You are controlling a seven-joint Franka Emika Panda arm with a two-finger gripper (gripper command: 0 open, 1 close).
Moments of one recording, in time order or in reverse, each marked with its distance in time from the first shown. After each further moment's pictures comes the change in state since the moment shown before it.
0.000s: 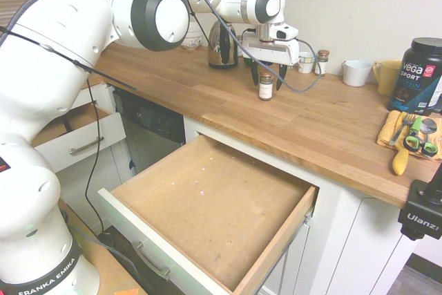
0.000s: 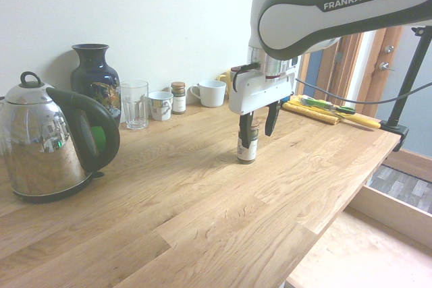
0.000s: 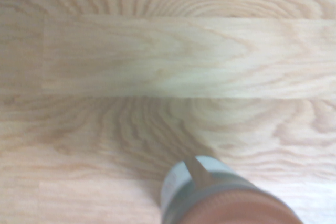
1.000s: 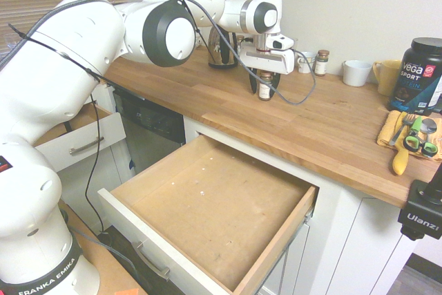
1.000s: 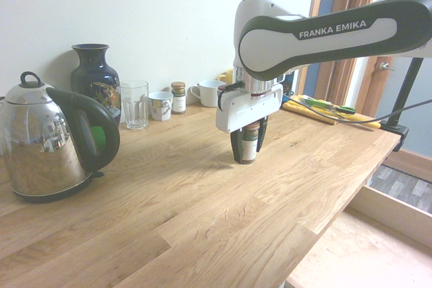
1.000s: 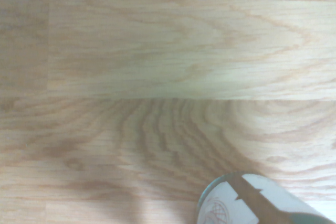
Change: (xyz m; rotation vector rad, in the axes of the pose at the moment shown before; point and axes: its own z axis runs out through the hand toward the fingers) arm -0.006 -0.019 0.034 -0.027 -0.030 0.004
